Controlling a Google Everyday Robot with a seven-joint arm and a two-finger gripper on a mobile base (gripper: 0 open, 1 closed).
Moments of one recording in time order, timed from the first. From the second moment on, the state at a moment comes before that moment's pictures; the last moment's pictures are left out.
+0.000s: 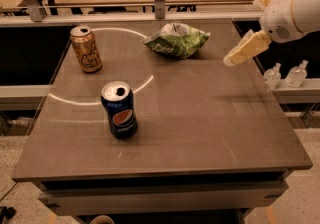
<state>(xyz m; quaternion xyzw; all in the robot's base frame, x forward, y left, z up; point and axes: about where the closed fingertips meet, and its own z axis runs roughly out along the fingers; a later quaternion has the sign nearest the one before) 0.620 -0.219 0.946 -0.49 0.76 0.02 0.44</state>
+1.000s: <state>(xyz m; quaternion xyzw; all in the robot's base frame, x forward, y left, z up) 0.704 -0.175 0.931 -0.45 0.75 0.02 0.48</state>
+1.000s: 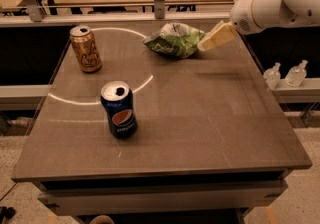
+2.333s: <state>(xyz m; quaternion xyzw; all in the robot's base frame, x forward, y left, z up) 0.735 -0.101 0.894 -0.48 0.75 0.09 0.45</state>
